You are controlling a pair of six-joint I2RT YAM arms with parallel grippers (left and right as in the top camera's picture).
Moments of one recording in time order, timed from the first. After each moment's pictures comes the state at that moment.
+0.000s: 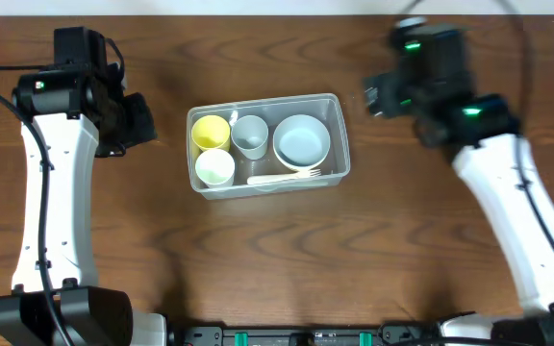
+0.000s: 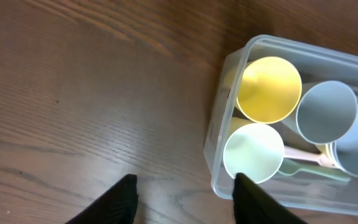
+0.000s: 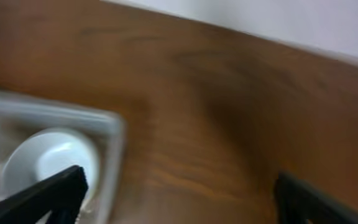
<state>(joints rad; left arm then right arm) 0.10 1.61 1.64 -1.31 0.07 -0.24 0.22 1.52 1.48 -0.73 0.10 0.06</state>
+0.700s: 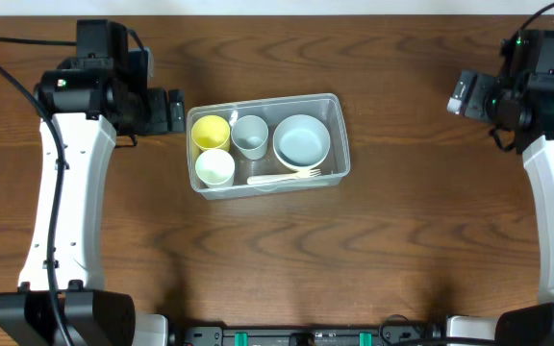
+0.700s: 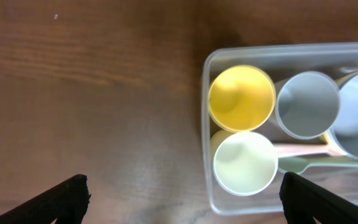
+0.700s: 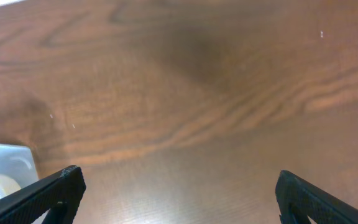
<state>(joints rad) 0.02 1.61 1.64 -1.22 0.06 -0.07 -0.10 1.52 1.48 -0.90 0.08 0.20</state>
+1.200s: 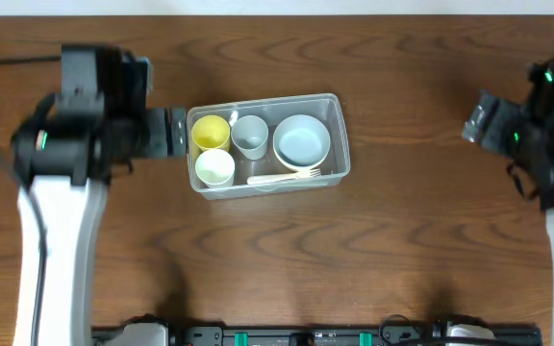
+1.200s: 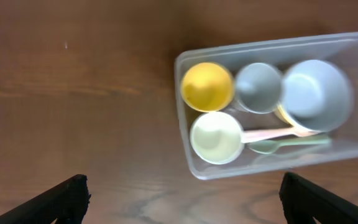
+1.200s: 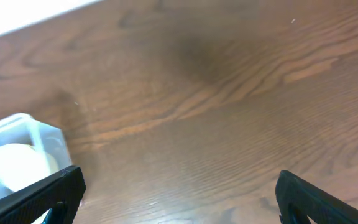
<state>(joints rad) -0.06 1.32 1.58 -1.24 0.05 -0.05 -0.10 1.21 1.43 -1.05 0.08 0.27</state>
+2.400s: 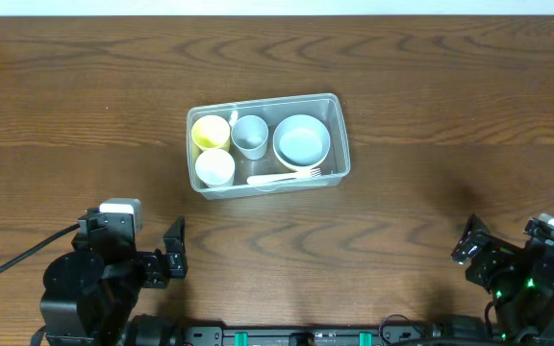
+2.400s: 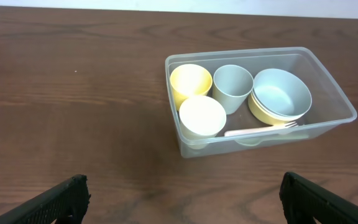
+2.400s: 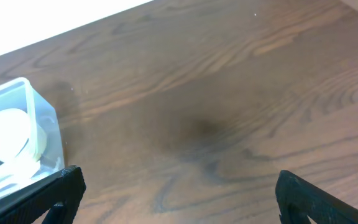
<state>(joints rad) -0.09 0.43 0.90 -1.02 0.05 -0.09 -0.10 0.36 0.82 -1.05 0.13 0.30</state>
